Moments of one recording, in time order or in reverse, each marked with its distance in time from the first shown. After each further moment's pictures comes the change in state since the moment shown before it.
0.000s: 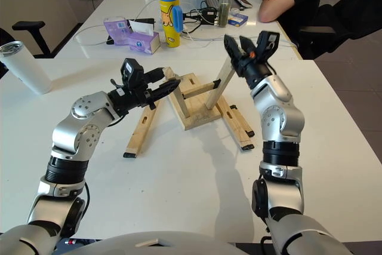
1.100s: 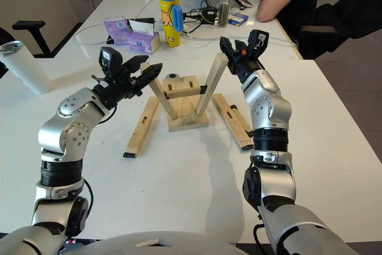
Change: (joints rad) left arm 0.012 -0.047 0.170 -0.094 -0.055 0.154 0.200; right arm -0.054 0.076 0.024 0.145 -0.079 0.014 -0.066
